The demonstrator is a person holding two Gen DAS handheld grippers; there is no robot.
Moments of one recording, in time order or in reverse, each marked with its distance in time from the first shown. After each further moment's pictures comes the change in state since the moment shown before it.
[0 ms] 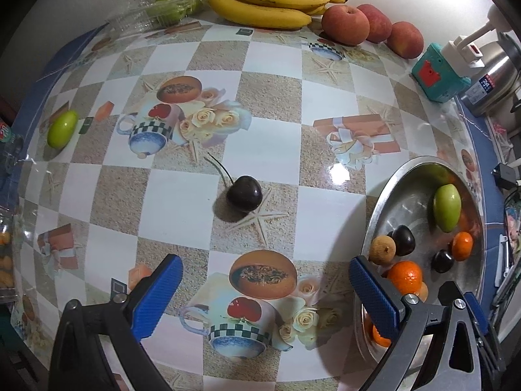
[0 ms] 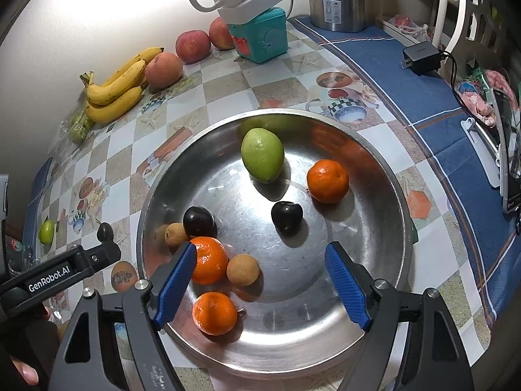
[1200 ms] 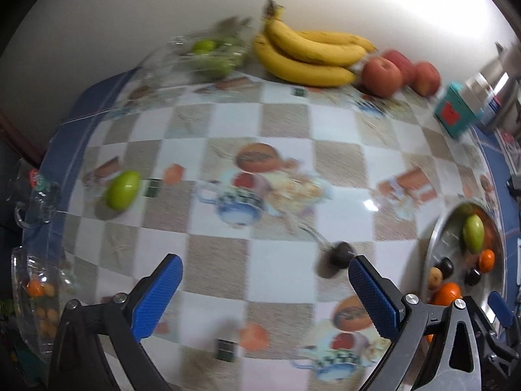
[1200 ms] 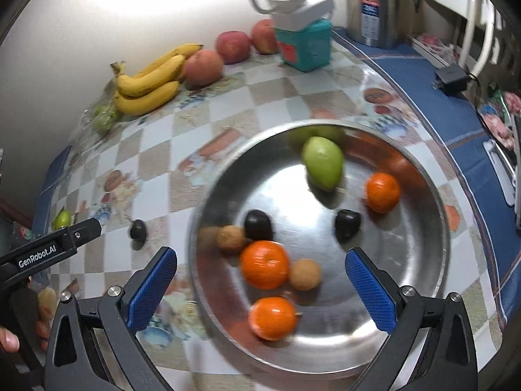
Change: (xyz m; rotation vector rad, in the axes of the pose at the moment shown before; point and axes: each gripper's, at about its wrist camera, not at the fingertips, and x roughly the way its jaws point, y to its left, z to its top) left arm -0.039 0.080 0.035 0.057 -0.172 0.097; right arm -0.004 0.058 0.001 -0.092 -0.036 0.055
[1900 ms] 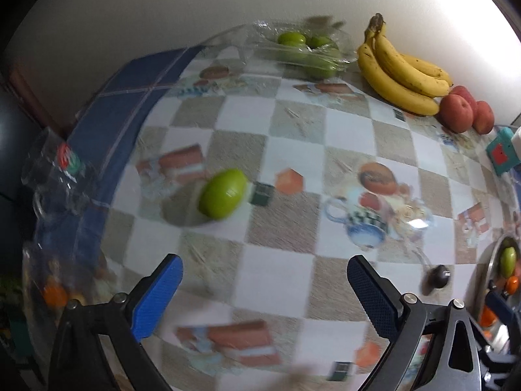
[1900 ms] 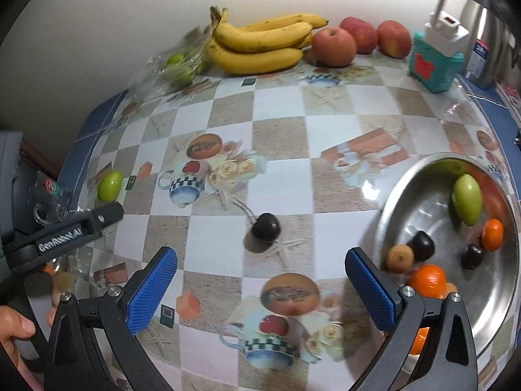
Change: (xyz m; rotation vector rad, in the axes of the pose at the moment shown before) left arm 0.021 0.116 0.013 -0.085 0.013 0.059; right arm 0.042 0.135 0.003 -0.203 0.107 0.116
